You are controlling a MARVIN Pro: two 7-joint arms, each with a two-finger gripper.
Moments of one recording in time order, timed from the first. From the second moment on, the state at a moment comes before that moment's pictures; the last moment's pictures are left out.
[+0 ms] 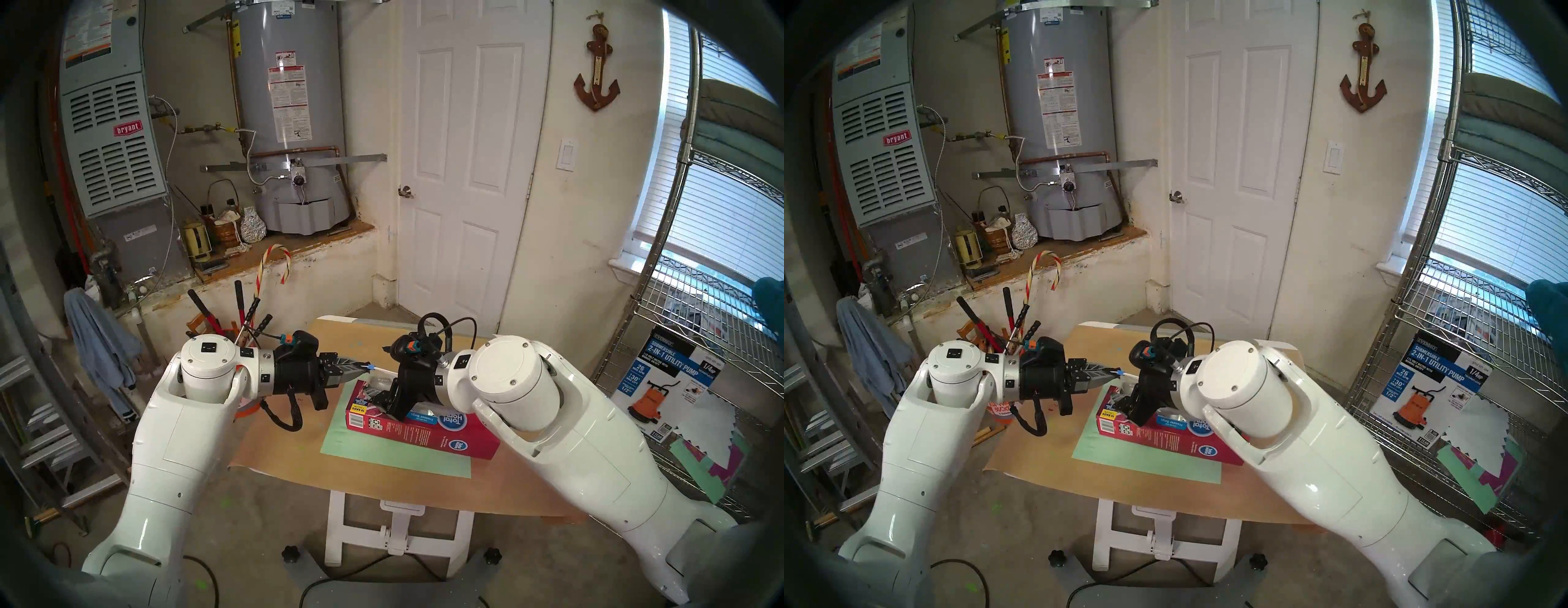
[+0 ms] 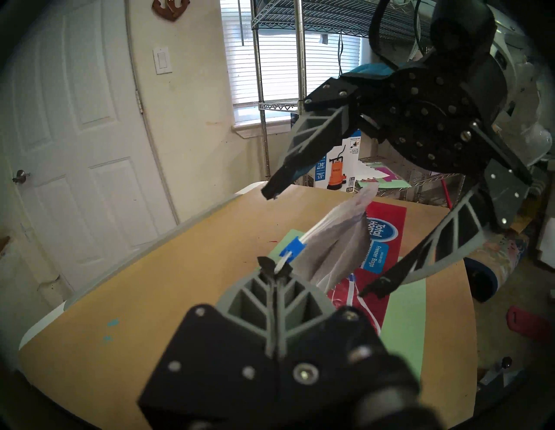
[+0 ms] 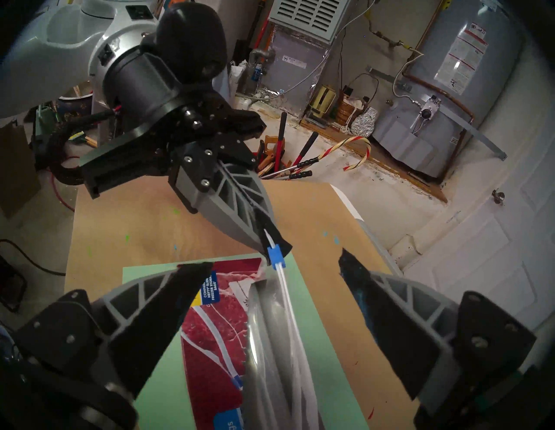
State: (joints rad) left arm 1.38 -1.23 -1.58 -1.58 -0.02 0.24 -1.25; right arm -1.23 -1.05 0.92 -2.02 0.03 0.77 0.46
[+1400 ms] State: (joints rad) left arm 1.39 -1.24 -1.59 -1.57 -0.01 0.23 -1.27; right arm -1.19 -1.08 0.89 -2.01 0.04 0.84 0.48
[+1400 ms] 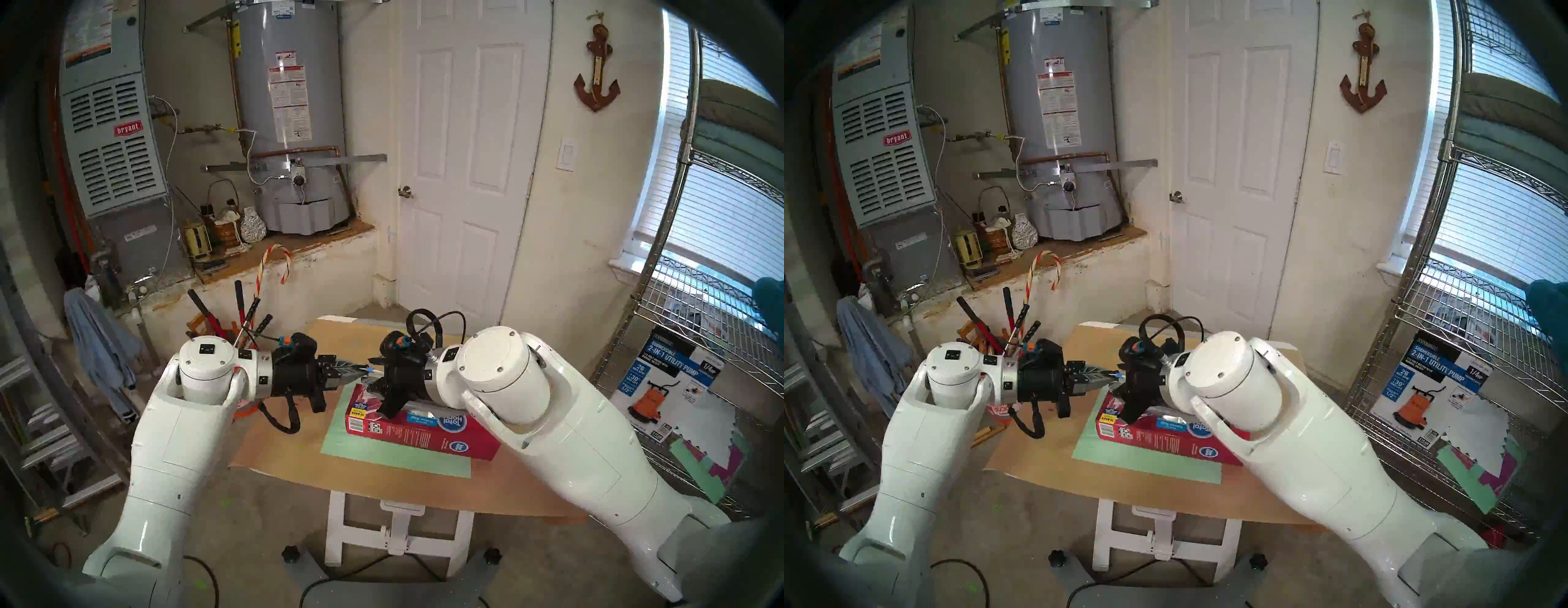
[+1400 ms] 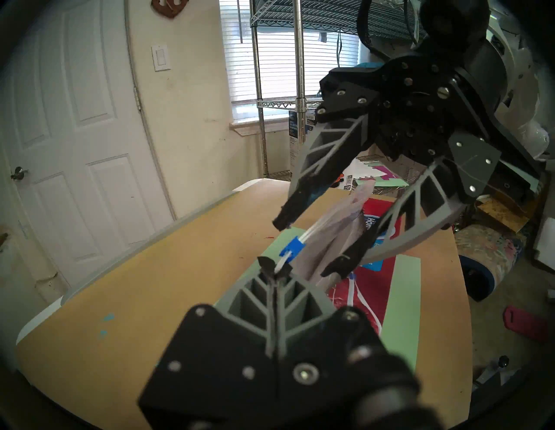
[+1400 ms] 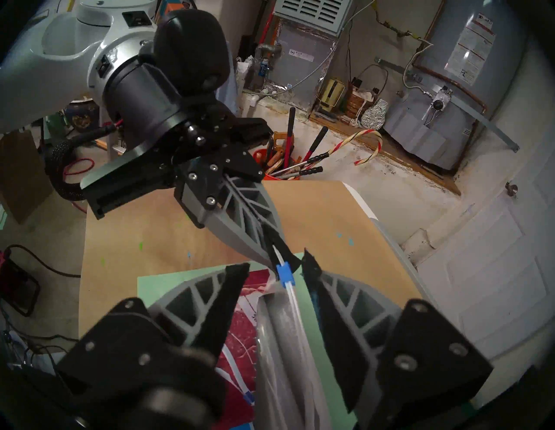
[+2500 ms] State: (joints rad) left arm 1.39 -1.24 -1.61 -1.59 -0.01 0.25 -1.29; right arm -1.20 -1.10 0.87 -2.00 0.01 0.82 0.45
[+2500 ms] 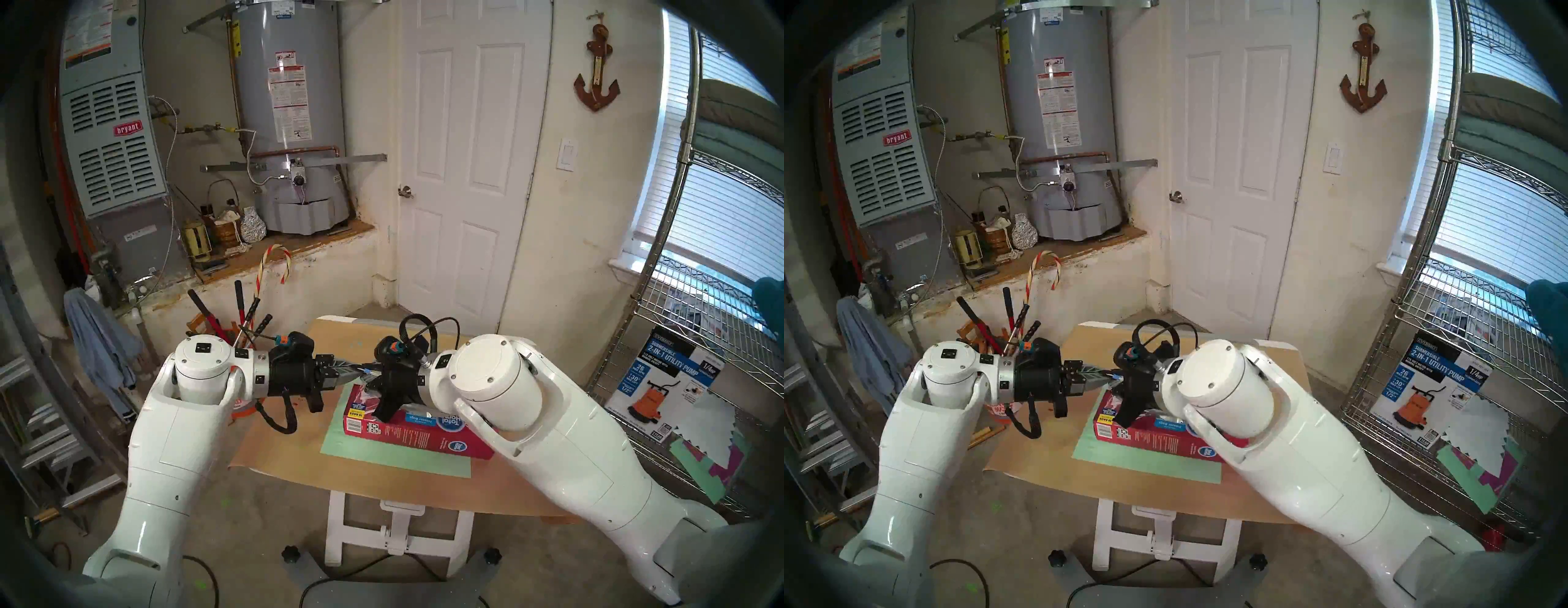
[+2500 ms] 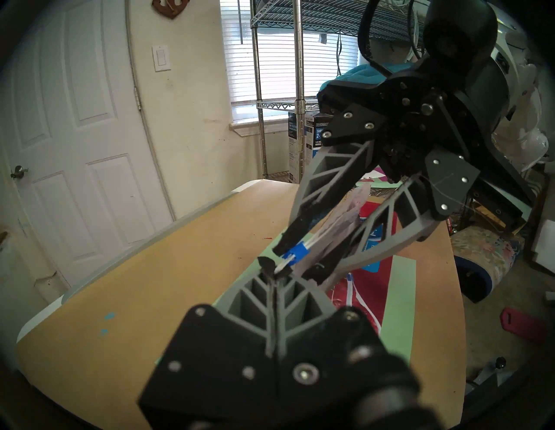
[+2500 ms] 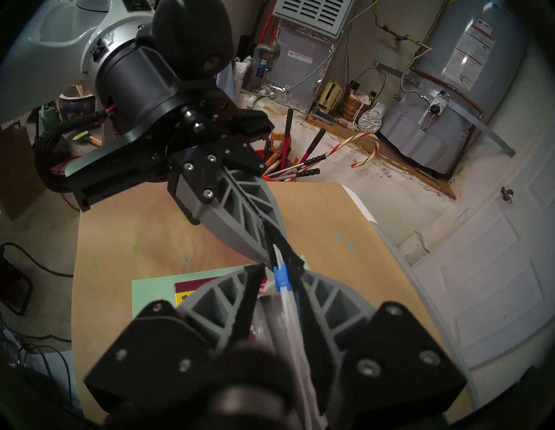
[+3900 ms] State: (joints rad) left arm 1.42 -1.27 -1.65 -1.62 -0.01 0.27 -1.29; right arm -1.25 -1.08 0.88 -2.00 -0.05 0.72 0.41
